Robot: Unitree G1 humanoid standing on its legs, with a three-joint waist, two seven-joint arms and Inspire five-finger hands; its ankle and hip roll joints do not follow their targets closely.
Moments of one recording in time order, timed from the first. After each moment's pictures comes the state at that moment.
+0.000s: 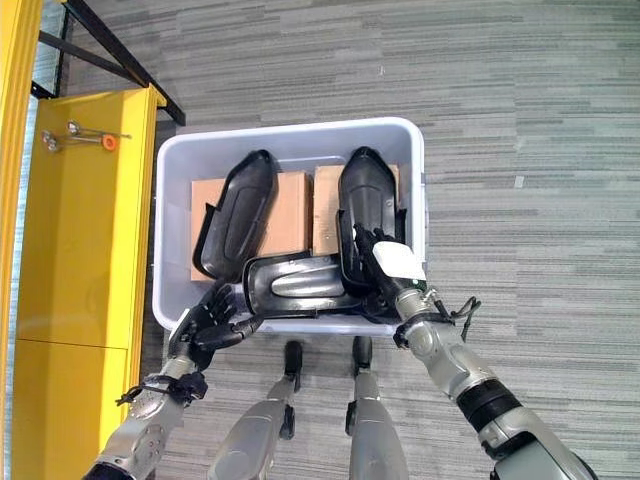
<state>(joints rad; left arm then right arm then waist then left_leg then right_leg) -0.01 0.38 -0.27 0.26 -0.66 -0.18 0.04 -0.45 -0.66 0.52 0.36 -0.46 -0.02 -0.22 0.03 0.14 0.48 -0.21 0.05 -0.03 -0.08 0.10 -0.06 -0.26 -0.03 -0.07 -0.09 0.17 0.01</state>
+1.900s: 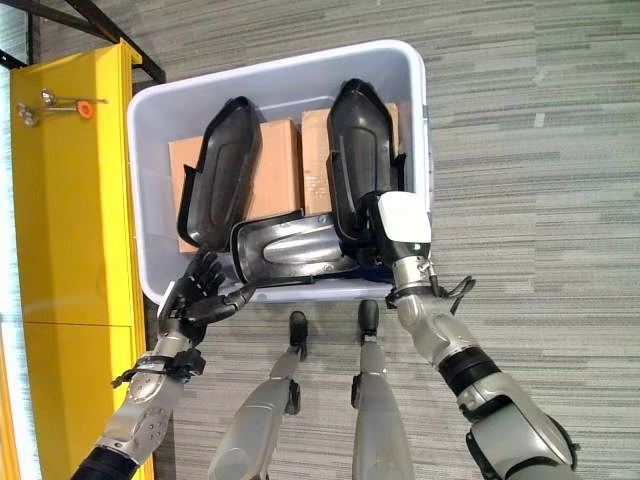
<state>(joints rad) -0.07 0.39 -0.27 0.20 -0.66 -0.24 0.12 -0.62 -0.60 0.53 0.50 -0.55 0.01 -0.51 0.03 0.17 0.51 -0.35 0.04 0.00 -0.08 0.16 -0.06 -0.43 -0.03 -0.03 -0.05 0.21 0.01</state>
